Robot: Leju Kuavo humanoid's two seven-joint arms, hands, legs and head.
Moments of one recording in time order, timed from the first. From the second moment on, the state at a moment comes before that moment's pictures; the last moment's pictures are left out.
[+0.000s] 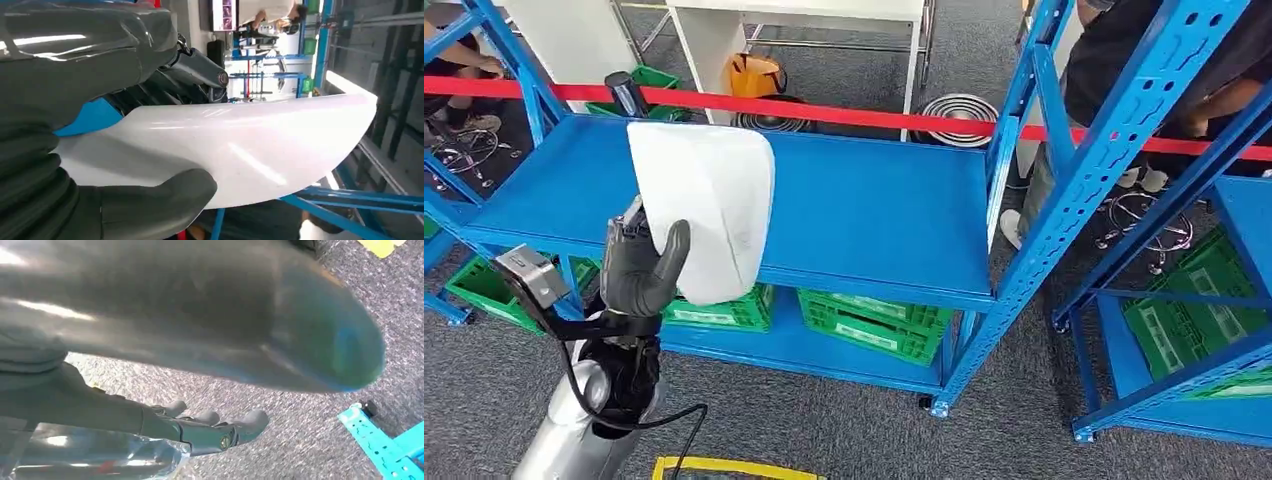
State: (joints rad) left arm -0.18 0.13 -0.41 -1.71 0.32 0.04 -0.27; right arm -0.09 -0.27 1.21 -0.35 -0.44 -0.32 -0.12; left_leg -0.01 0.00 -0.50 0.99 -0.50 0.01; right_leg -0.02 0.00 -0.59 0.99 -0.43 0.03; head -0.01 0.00
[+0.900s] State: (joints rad) left arm -0.17 0.13 -0.40 -1.72 0.32 0.03 -0.26; right arm -0.09 -0.28 1.18 -0.35 -0.43 -0.32 -0.12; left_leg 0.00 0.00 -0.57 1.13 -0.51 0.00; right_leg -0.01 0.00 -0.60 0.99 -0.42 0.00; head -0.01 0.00
